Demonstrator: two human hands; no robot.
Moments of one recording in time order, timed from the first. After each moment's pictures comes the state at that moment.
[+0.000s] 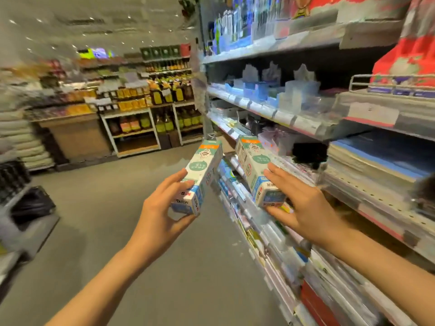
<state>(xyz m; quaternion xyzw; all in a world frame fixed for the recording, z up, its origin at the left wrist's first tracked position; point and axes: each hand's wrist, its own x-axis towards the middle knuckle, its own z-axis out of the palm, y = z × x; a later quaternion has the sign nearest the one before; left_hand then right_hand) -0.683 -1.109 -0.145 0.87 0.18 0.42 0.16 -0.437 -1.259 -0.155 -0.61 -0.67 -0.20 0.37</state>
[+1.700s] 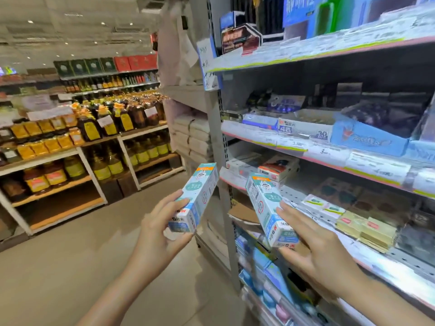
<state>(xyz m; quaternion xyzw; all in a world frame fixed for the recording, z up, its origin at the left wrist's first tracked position) -0.354 -0.152 -0.154 0.90 0.09 0.37 0.23 -0.178 -0.407 -0.193 -0.74 -0.53 -0.16 0.38</state>
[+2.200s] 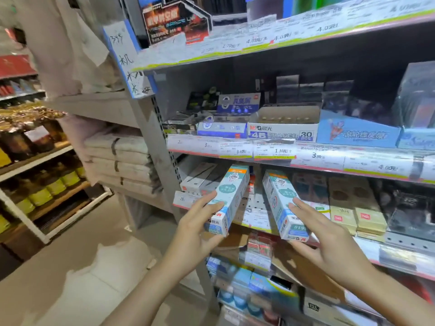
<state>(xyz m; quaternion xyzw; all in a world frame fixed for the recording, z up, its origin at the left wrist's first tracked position) -0.167 -0.084 -0.172 0.89 -0.19 0.23 0.34 -0.138 -0.360 -0.204 -0.88 -0.28 -0.23 0.31</state>
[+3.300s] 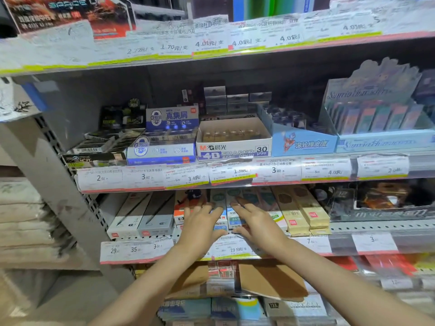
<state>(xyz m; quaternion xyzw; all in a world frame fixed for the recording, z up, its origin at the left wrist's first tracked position) 0.006 -0.146 -0.212 0.96 -0.26 0.07 0.03 -0.035 -0.315 -0.221 -0.98 -0.10 -0.10 0.17</state>
